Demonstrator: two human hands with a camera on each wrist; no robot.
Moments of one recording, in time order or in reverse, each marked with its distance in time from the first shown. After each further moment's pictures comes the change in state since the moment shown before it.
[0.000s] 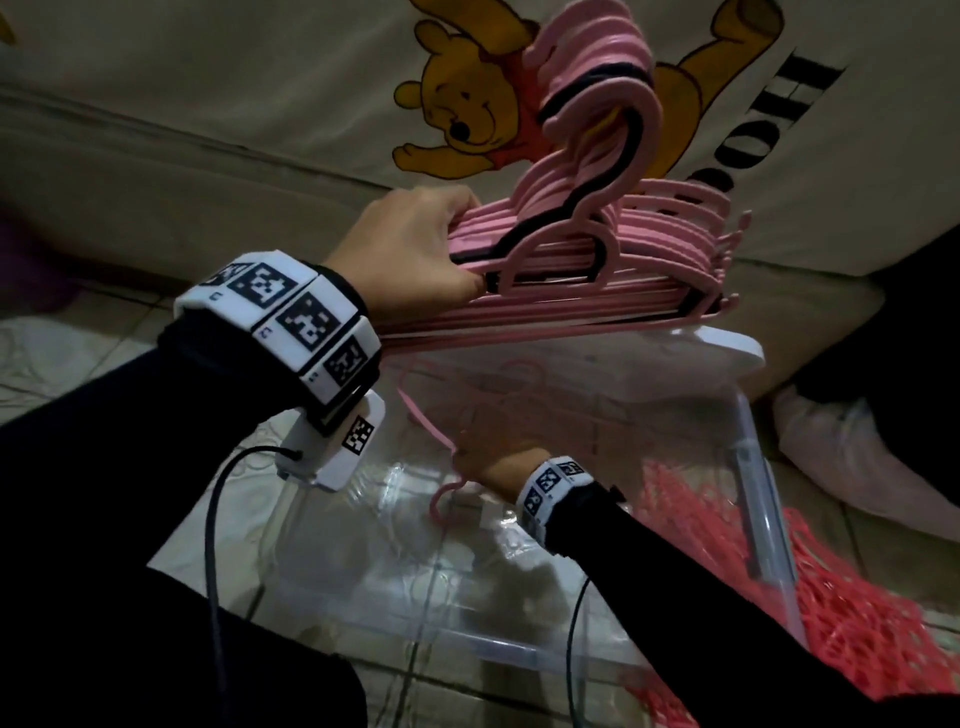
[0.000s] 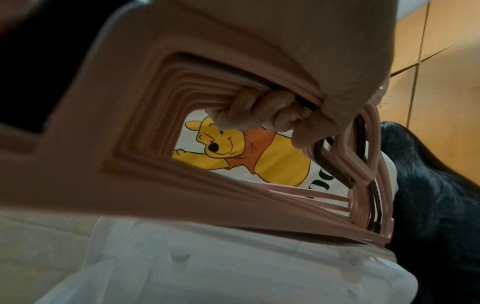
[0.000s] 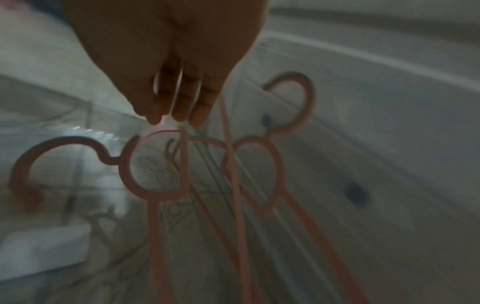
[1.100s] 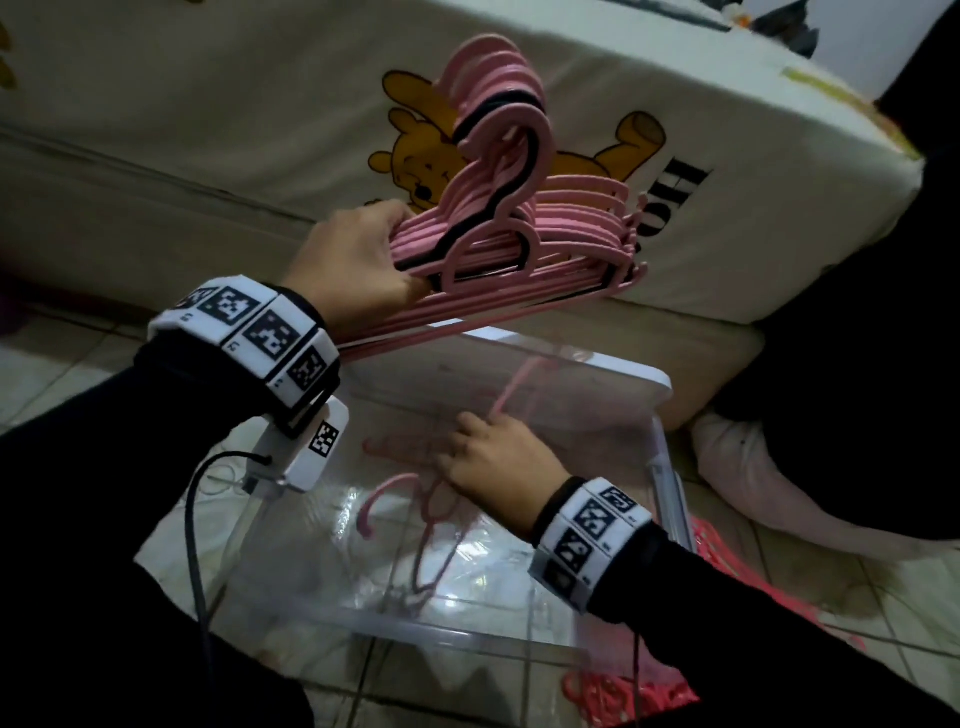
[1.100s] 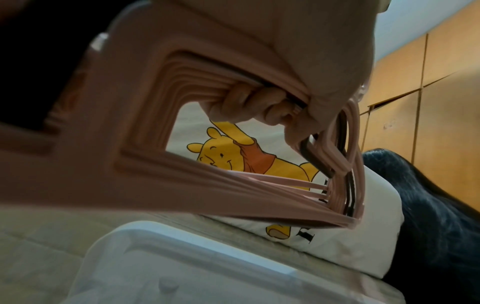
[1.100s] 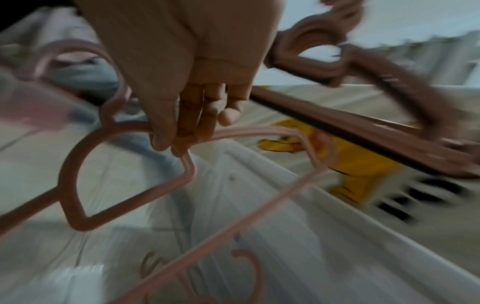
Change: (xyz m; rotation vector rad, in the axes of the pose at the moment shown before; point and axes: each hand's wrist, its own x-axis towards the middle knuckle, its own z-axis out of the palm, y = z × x) left_hand -0.012 0.007 -0.021 -0.050 0.188 -0.062; right_hand -0.122 -0.015 -0.148 -0.047 0.402 0.010
